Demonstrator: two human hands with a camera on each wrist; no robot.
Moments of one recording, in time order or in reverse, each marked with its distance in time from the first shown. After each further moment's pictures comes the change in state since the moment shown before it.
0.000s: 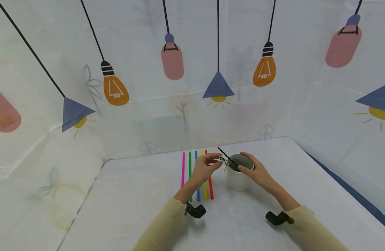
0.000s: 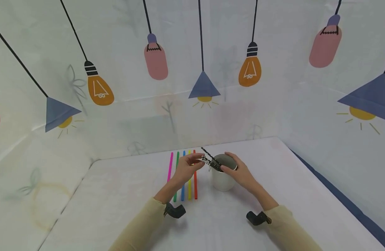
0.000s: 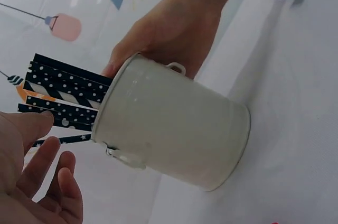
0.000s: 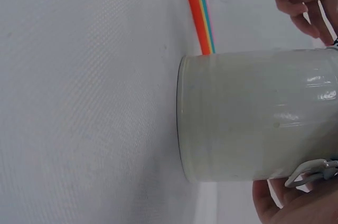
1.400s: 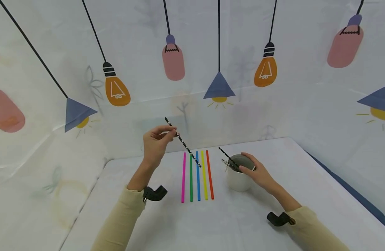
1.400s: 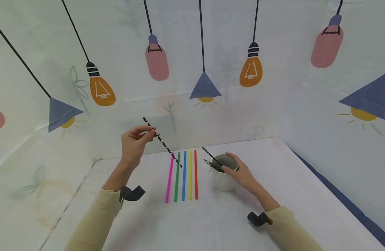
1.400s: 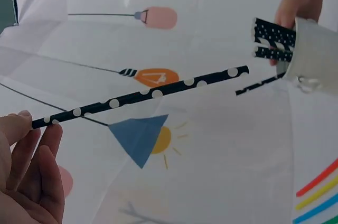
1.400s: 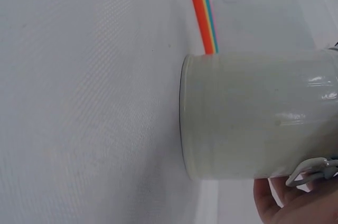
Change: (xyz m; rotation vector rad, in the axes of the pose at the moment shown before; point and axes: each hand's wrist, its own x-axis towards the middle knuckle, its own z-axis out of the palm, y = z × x) left_hand 0.007 0.071 -0.129 -0.098 0.309 0.442; right_hand 0.009 0.038 0.000 0.001 0.001 -0.039
